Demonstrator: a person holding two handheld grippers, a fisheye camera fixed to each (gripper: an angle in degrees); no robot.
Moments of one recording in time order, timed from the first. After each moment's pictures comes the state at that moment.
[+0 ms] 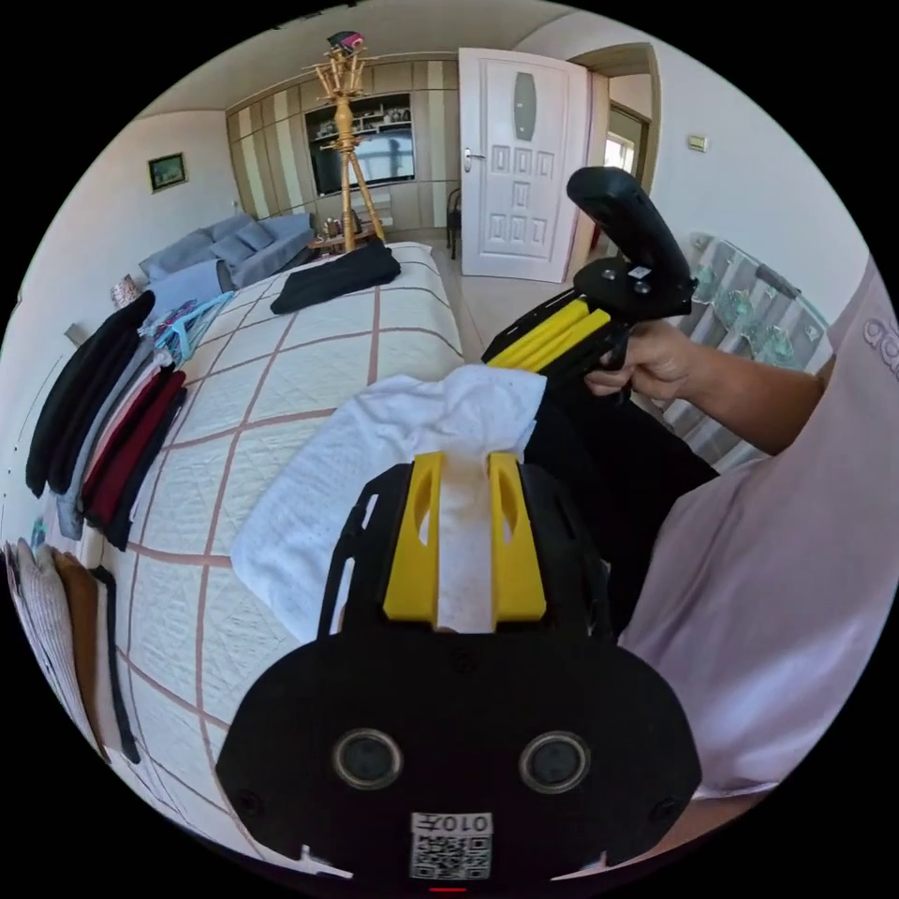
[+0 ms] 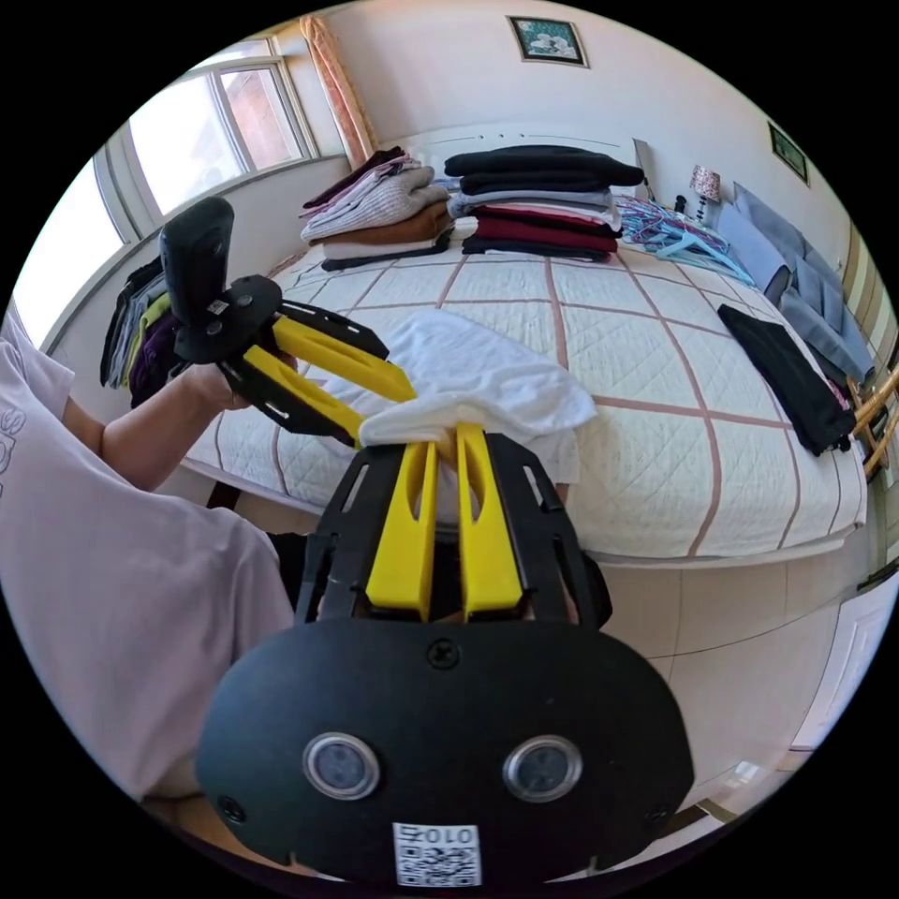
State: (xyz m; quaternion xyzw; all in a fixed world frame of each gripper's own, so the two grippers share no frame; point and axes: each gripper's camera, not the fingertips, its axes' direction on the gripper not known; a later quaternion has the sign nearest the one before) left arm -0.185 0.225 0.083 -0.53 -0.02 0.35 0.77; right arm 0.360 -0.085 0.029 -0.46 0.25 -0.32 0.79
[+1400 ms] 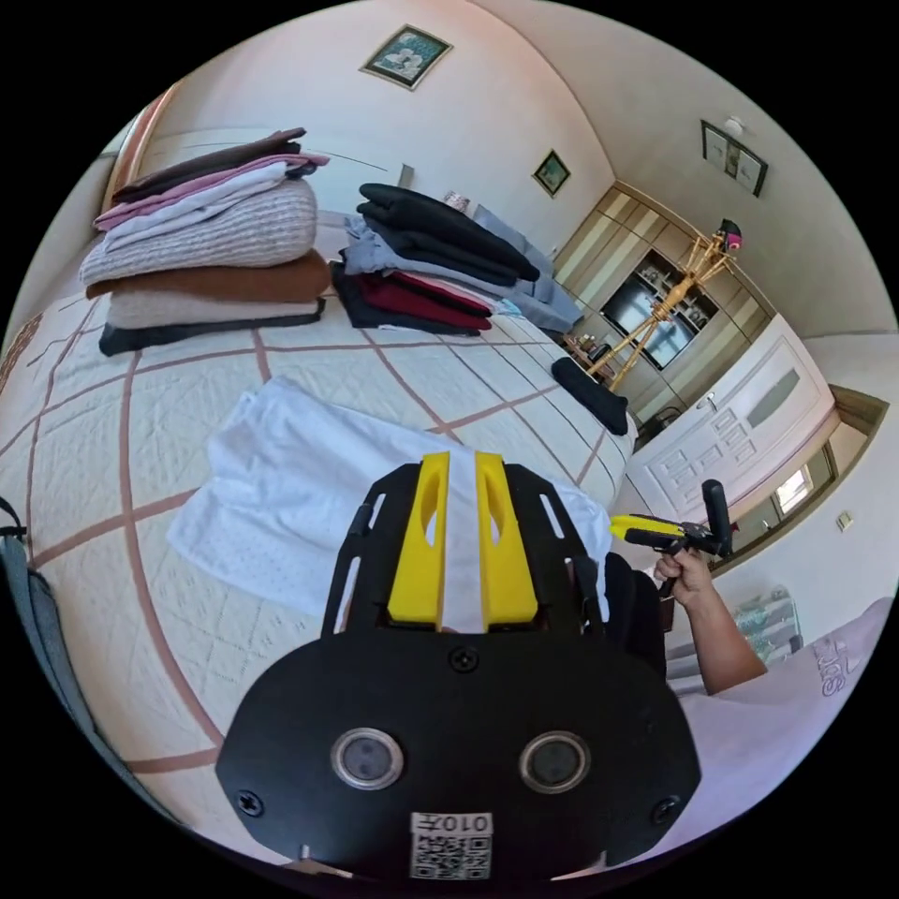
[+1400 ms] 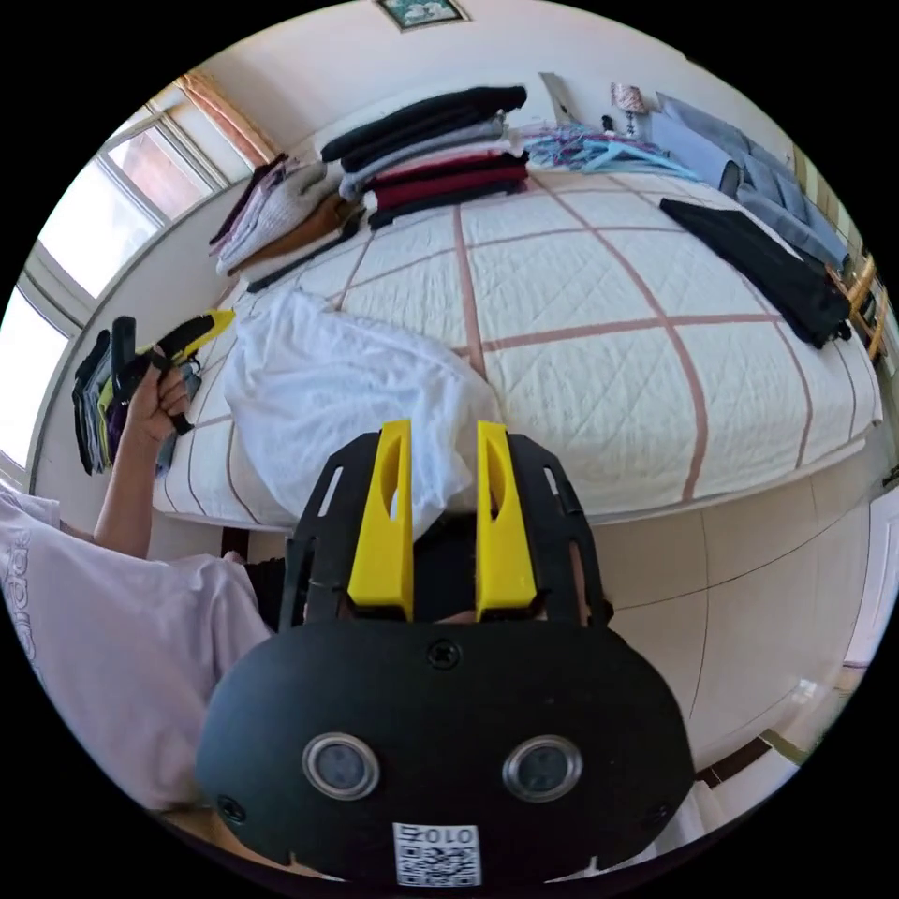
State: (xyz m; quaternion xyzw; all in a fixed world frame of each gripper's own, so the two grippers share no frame) left arm -0.332 0.051 -0.066 -0.31 -0.27 0.00 0.91; right arm 0.429 -0.136 0.079 -0.49 0.30 -0.19 0.79
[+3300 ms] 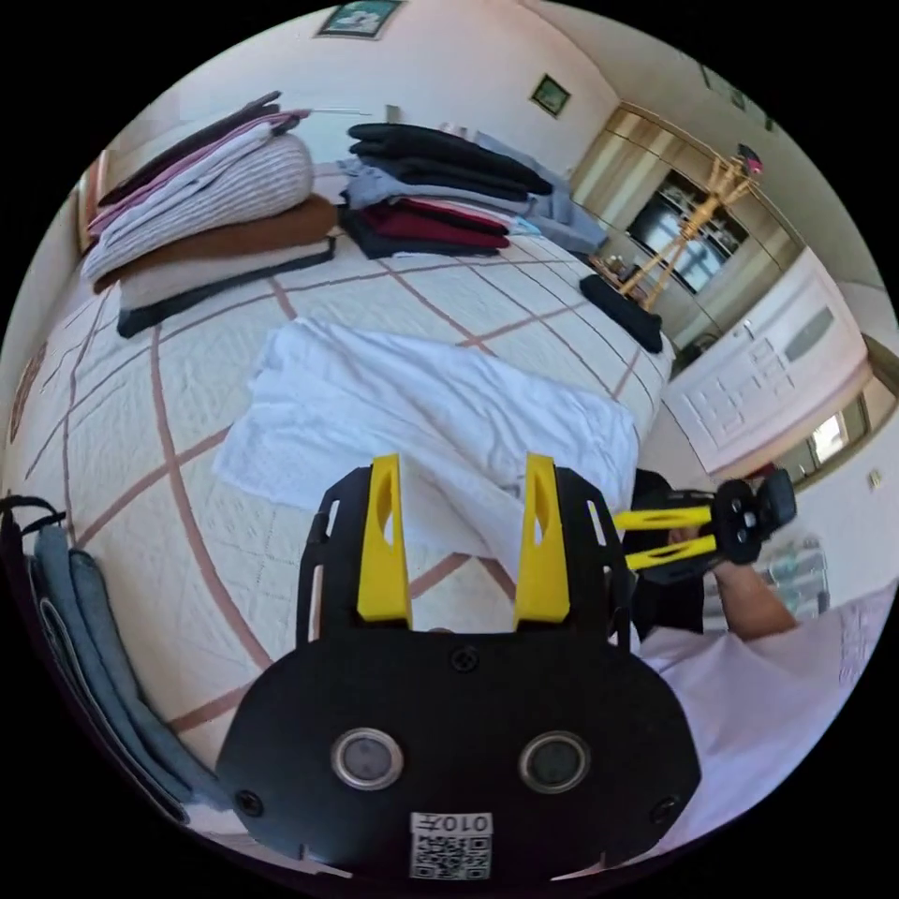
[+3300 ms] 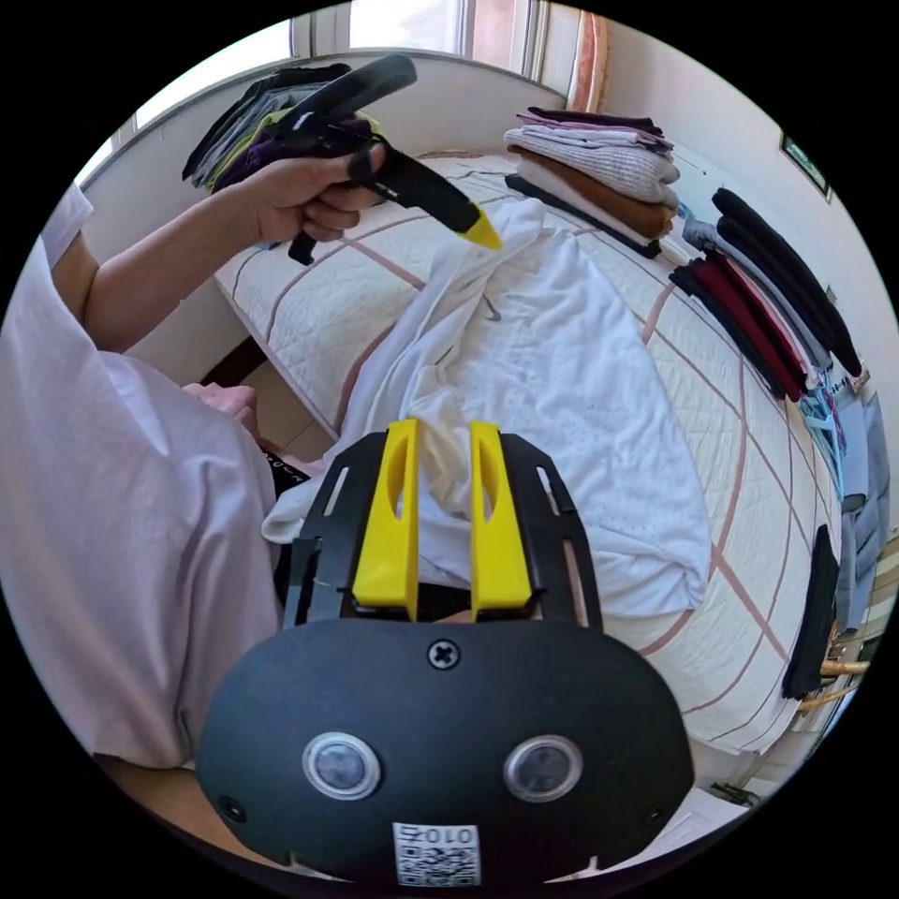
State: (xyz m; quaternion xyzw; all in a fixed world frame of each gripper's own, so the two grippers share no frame) left arm -0.251 0.102 -0.097 -0.42 -0.33 0.01 0.84; right arm 0.336 0.035 0.140 -0.58 0.12 -0.48 0.64
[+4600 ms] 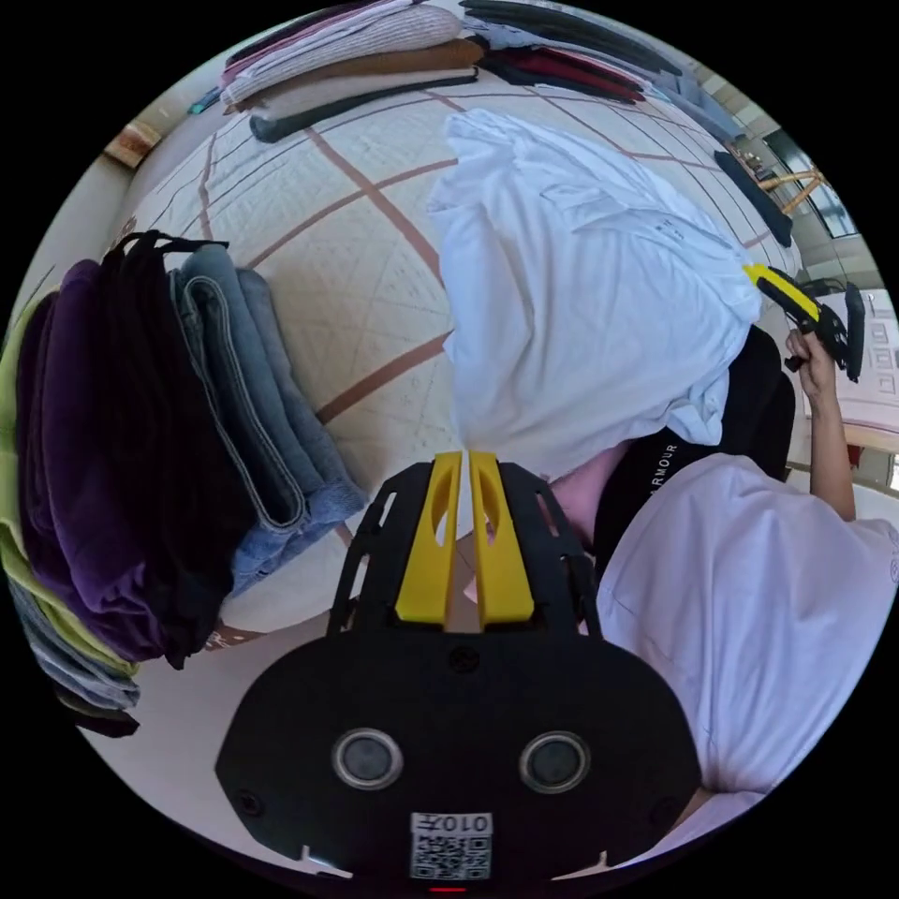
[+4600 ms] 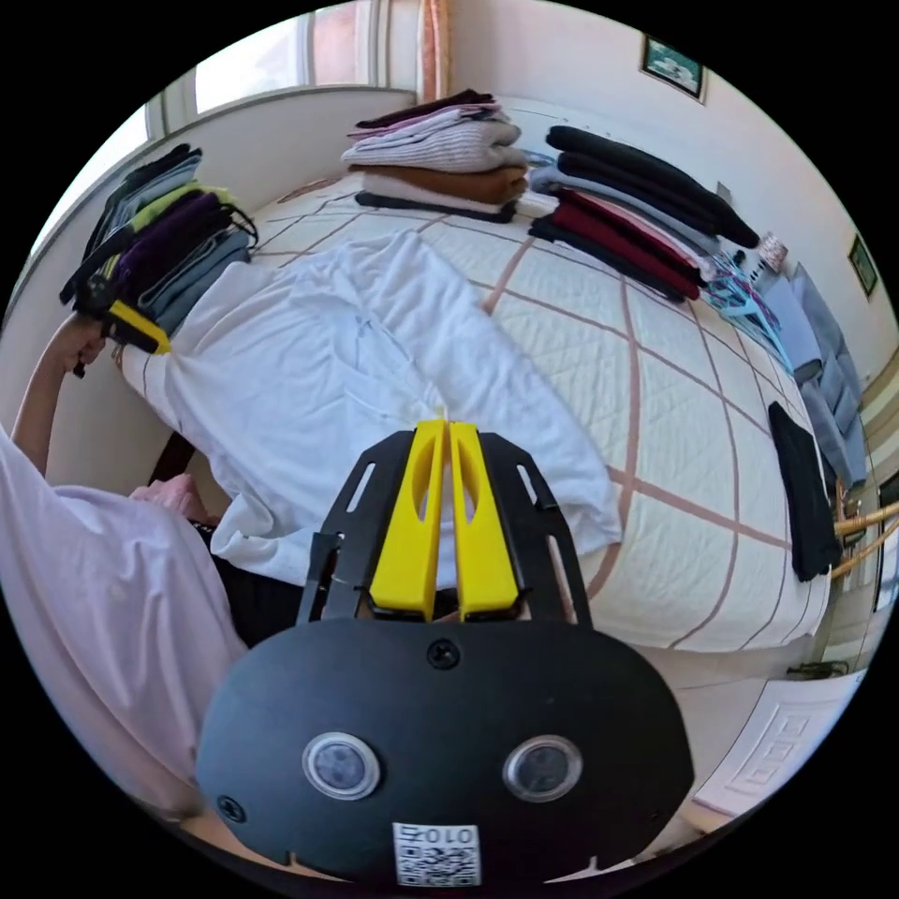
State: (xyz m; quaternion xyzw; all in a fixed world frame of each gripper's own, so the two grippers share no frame) left arm -0.225 0.081 -0.185 -0.60 -0.47 -0.06 0.64; right arm 0.327 -0.050 0.192 -0.51 0.25 -0.40 0.71
